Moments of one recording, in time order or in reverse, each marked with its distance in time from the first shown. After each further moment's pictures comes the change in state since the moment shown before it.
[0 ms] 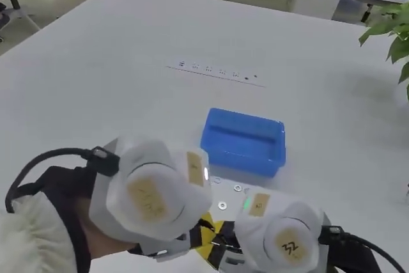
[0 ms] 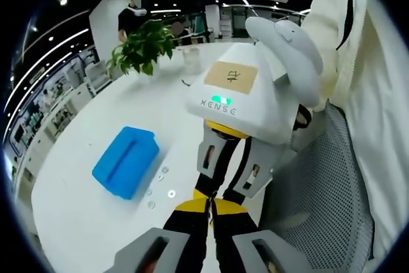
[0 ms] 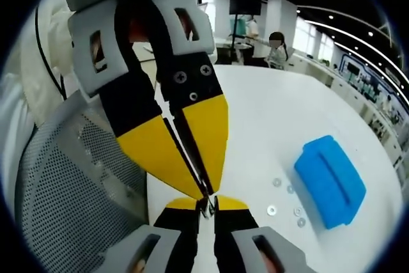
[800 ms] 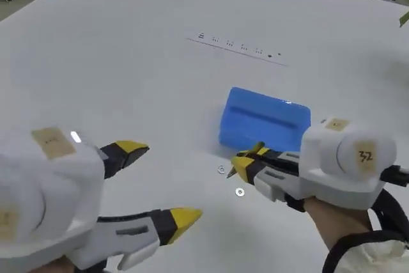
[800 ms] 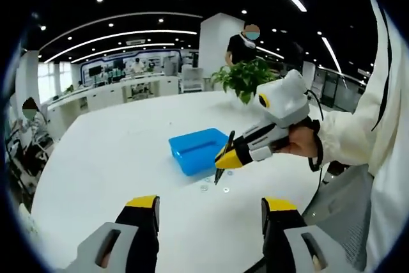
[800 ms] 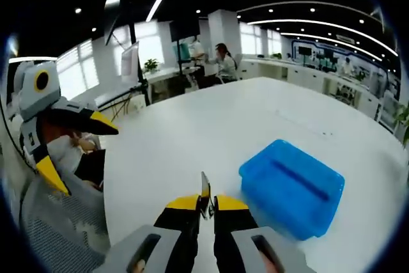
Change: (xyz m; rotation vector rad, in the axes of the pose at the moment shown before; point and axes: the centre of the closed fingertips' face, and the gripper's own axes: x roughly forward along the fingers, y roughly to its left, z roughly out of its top) left arm -0.071 0.046 -0.046 -0.496 -0.262 0.450; right arm -0.004 -0.106 0.037 0.309 -0.197 -0.176
